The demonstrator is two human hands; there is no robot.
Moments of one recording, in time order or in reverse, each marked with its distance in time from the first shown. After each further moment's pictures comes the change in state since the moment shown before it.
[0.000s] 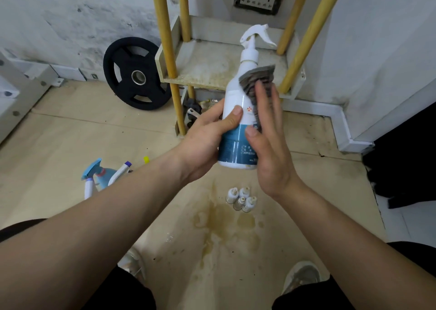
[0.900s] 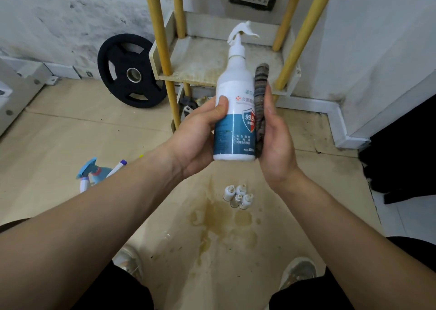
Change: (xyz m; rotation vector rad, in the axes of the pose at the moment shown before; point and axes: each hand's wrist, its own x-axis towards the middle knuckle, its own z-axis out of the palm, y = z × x) left_hand 0.007 -0.004 -0.006 -0.181 0.025 -0.094; right_hand 0.013 0.006 -0.002 0.688 0.028 0.244
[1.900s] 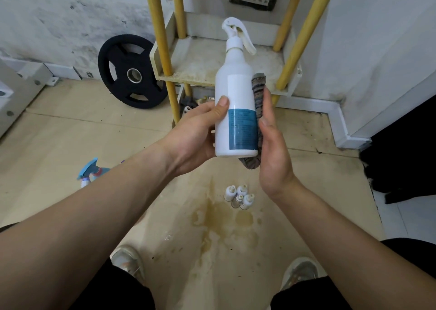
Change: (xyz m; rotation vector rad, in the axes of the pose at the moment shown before) left_hand -0.007 0.012 -0.001 0.127 0.045 -0.046; right_hand -0.015 0.004 0.004 -0.163 0.010 -0.044
